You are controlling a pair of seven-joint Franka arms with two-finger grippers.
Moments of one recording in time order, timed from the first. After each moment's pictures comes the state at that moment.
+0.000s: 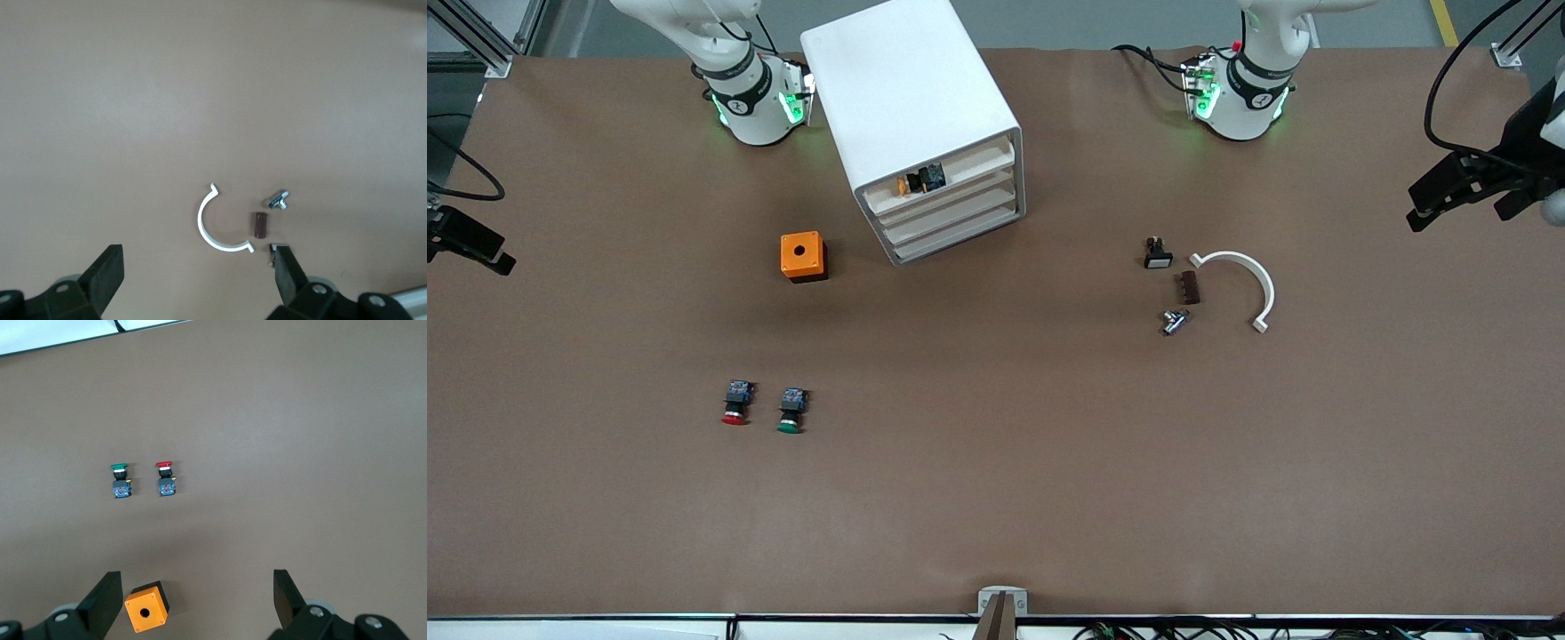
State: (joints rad) left arm 0.03 -0.02 -0.13 -1.48 0.04 1.51 -0.18; right arm -0.06 0.03 -0.03 -1.50 0.00 1.61 0.09
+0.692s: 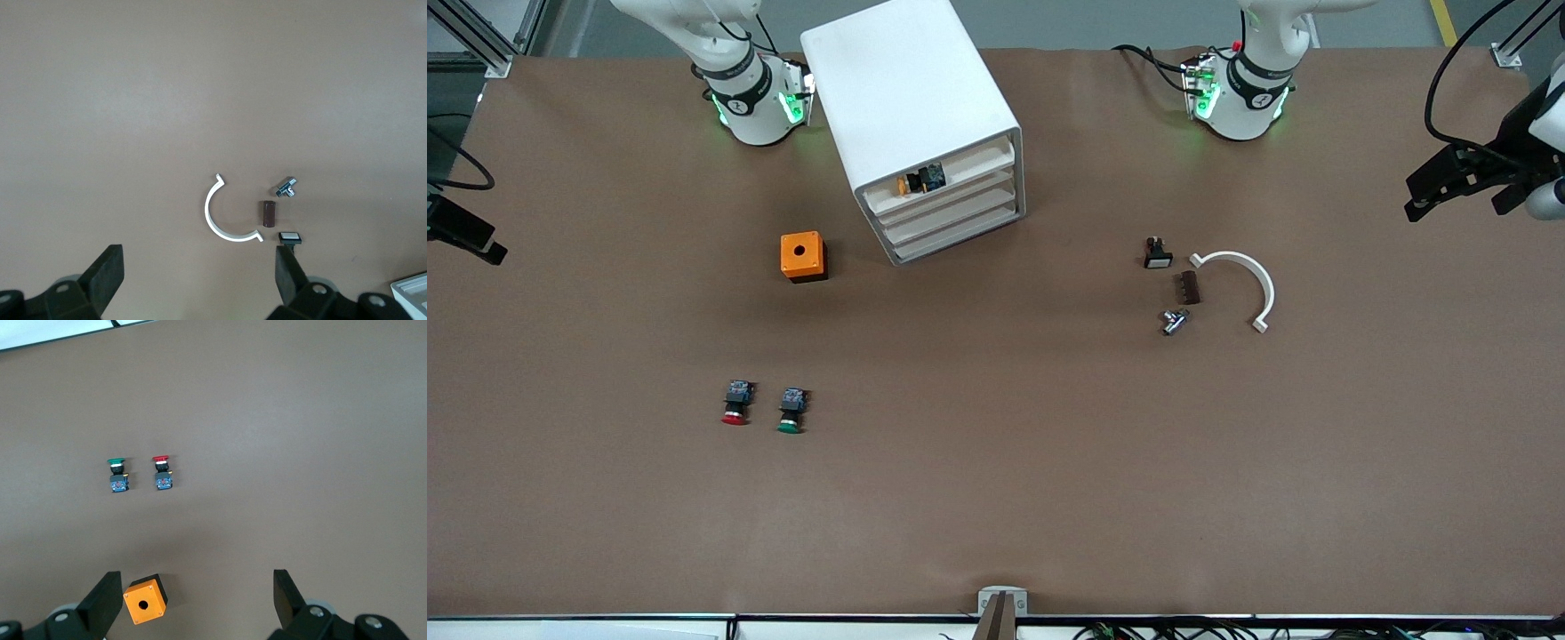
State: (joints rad) left arm 0.02 -0.04 -0.12 -1.52 0.03 1.51 -0.14; right arm -0.07 0.02 -0.03 -1.49 0.00 1.57 0.09
